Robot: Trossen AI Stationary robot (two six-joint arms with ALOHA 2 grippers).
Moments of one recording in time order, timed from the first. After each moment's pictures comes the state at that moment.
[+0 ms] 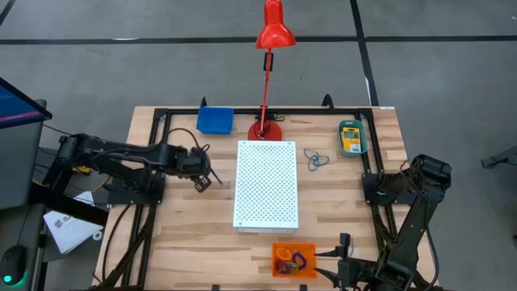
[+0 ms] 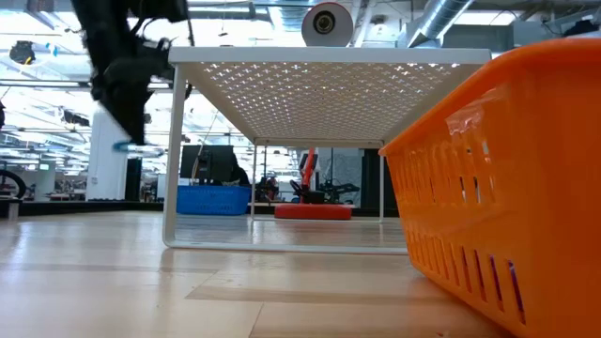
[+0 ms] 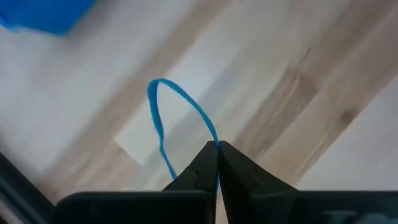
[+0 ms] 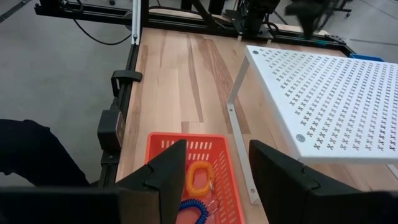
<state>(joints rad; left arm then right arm) -0.01 1.17 0.82 -0.96 -0.35 -0.67 1.13 1.71 1.29 -0.62 1.07 0.83</state>
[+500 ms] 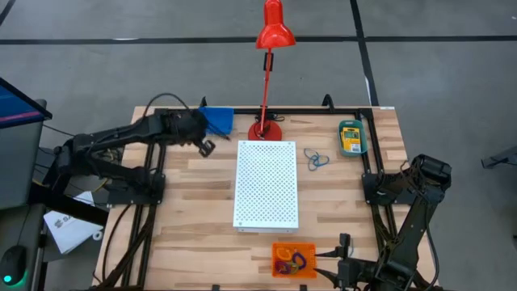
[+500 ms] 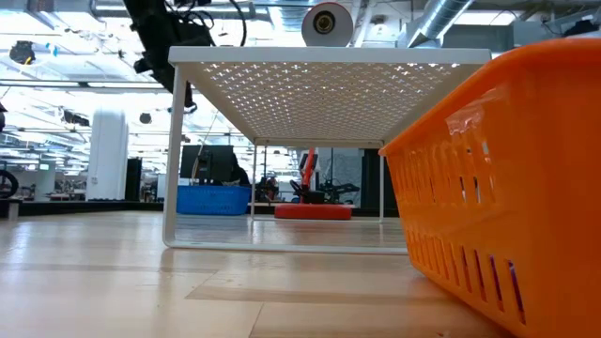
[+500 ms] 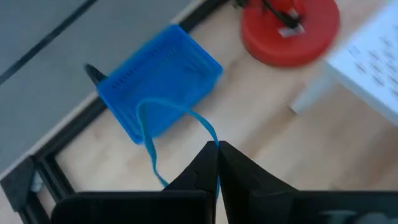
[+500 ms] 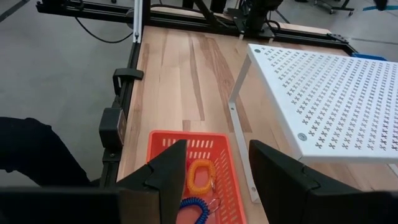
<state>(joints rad) 0.36 1.16 1.07 -0.92 -0.42 -0.31 1.13 1.71 1.29 -0.62 1.06 0.83</state>
